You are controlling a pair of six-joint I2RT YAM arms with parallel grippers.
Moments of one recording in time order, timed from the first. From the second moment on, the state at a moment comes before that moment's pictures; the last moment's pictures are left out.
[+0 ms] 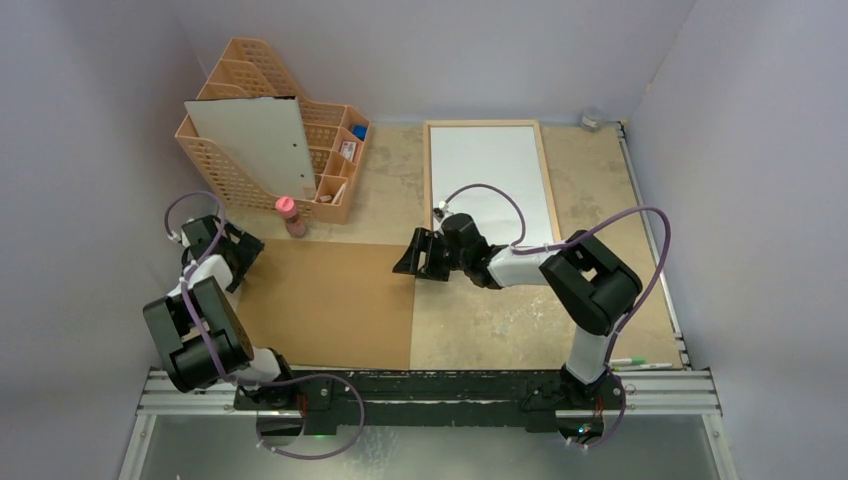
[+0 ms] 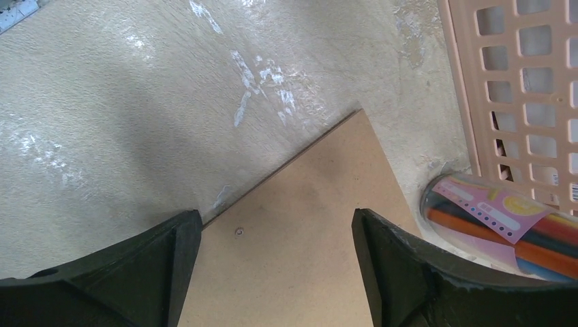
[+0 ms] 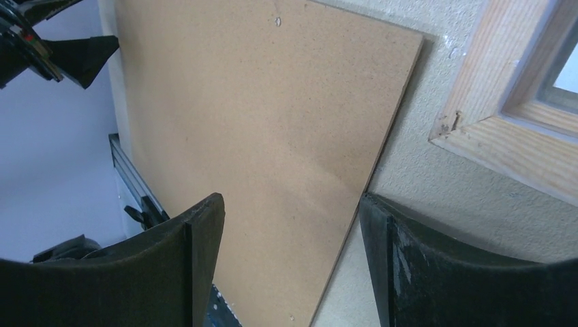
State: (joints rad) left arm 0.49 1.41 0.64 -0.13 0.06 -0.60; right arm 0.74 1.81 0.84 0.34 -0.32 0.92
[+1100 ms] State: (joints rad) left arm 0.52 1.29 0.58 -0.27 0.25 -0.55; right arm 0.69 1.70 0.93 0.14 -0.26 0.79
